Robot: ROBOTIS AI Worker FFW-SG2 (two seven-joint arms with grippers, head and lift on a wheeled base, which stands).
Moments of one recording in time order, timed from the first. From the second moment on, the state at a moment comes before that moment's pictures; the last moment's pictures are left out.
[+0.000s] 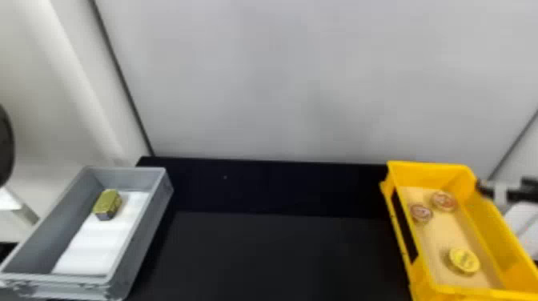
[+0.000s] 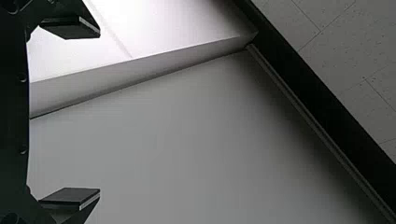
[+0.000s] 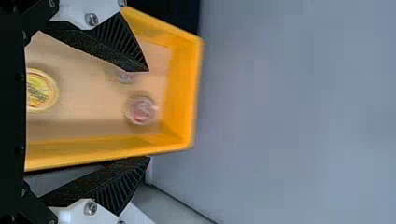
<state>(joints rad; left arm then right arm) -0.41 0.44 0.02 -2.35 -0.24 0.51 0.12 -0.22 -0.32 -0.38 -1.72 0.29 0.97 0.60</state>
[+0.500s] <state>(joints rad) -0.41 0.44 0.04 -2.36 -0.24 0.52 0.12 -0.35 -0.31 -0.22 -2.15 0.29 0.82 0.25</state>
